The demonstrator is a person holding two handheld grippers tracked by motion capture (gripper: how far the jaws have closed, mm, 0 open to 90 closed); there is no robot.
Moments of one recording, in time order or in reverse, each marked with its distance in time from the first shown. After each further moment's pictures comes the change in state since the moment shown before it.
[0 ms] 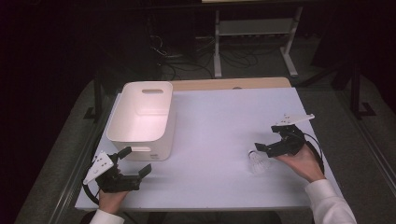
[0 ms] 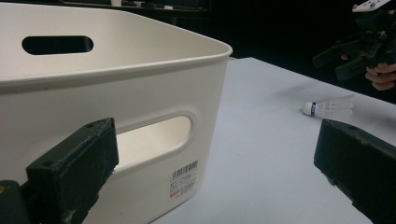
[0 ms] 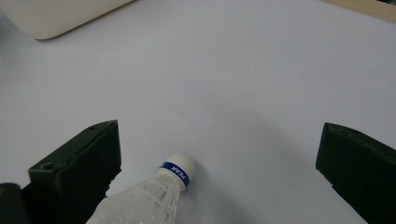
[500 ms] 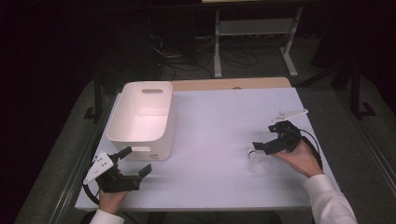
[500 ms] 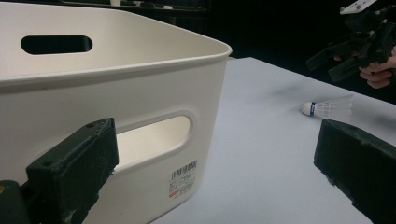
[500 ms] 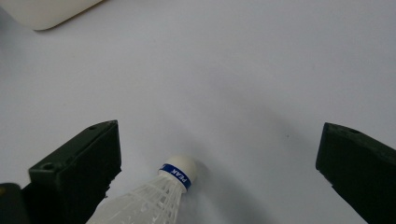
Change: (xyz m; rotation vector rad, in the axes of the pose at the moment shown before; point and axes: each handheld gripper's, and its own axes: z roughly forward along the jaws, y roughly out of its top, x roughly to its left) left arm 0.000 0.000 0.000 0.001 -0.002 -0.002; right arm -0.003 0.009 0.010 0.080 0.031 0.032
